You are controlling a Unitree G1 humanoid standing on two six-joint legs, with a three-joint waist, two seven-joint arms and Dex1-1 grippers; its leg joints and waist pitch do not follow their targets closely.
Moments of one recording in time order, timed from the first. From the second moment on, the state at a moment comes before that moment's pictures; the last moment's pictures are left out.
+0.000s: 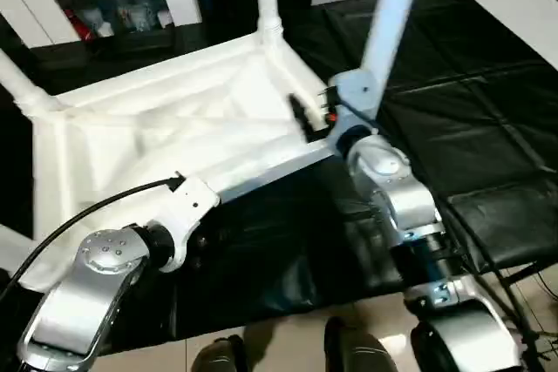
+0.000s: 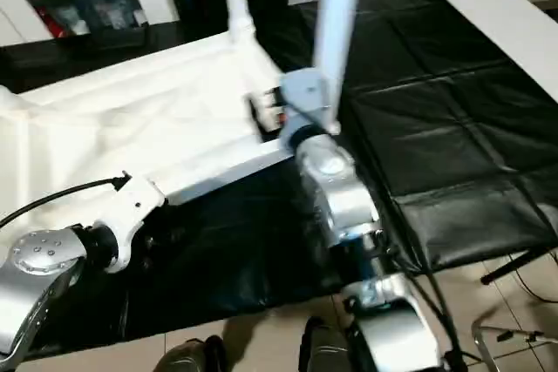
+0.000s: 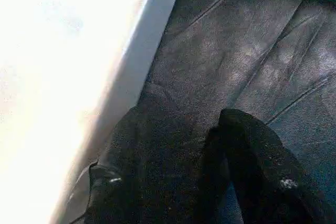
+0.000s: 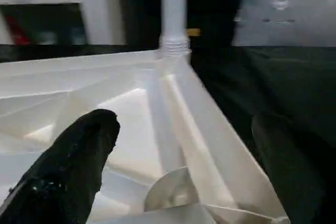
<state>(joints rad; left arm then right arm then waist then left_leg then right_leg) -0.07 0.53 -0.16 -0.42 -0.03 0.81 -0.67 -0.68 -0.06 0.05 0.44 0.07 0.16 0.07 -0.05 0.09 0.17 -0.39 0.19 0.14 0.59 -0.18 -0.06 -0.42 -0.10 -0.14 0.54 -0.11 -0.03</state>
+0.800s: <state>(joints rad) -0.05 0.45 -0.12 -0.33 -0.01 0.65 -0.53 -0.71 -0.32 -0.11 0.64 0.06 0.01 0.04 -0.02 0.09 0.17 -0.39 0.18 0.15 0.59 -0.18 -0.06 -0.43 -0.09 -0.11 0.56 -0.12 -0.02</state>
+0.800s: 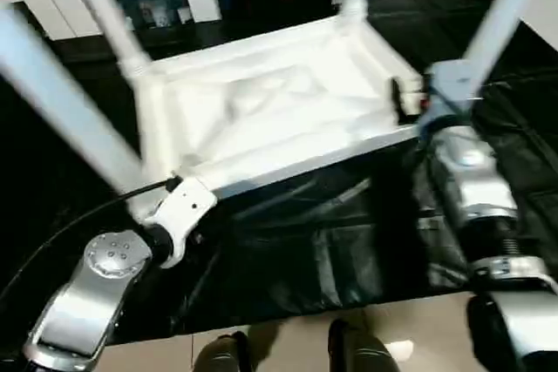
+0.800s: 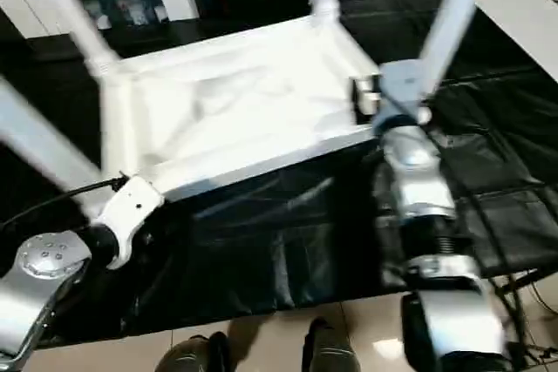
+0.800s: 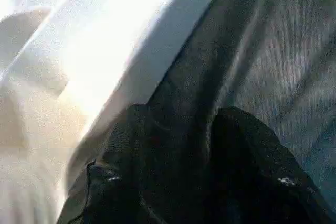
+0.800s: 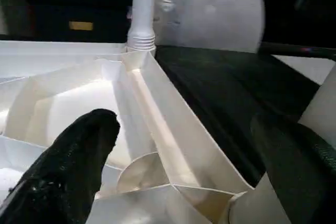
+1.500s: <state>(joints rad) 0.28 0.12 0.07 -0.51 -0.12 0.32 -0.25 -0.20 -0.31 0.09 -0.15 0.39 0.26 0.47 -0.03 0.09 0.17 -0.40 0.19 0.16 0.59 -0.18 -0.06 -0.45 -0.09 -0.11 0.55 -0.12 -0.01</state>
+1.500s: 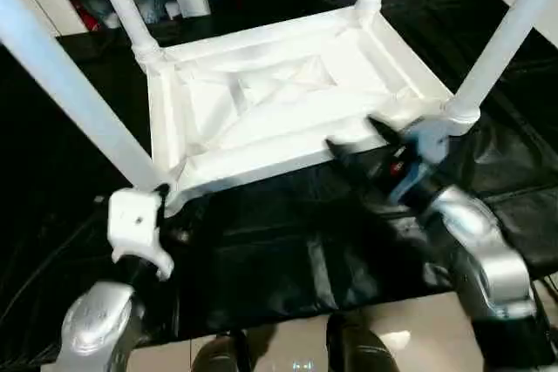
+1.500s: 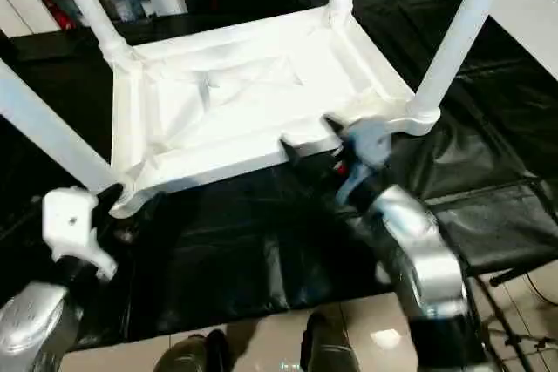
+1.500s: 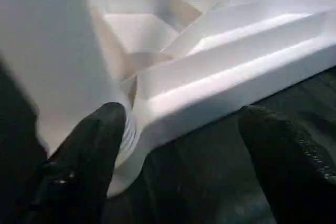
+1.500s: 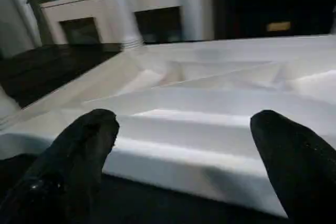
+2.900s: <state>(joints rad) 0.00 0.49 0.11 -0.35 -0.61 0.52 -0.83 -0.39 -0.21 0.07 0.21 0.21 0.41 0.24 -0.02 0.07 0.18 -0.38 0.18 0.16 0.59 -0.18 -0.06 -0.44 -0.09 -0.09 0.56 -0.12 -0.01</state>
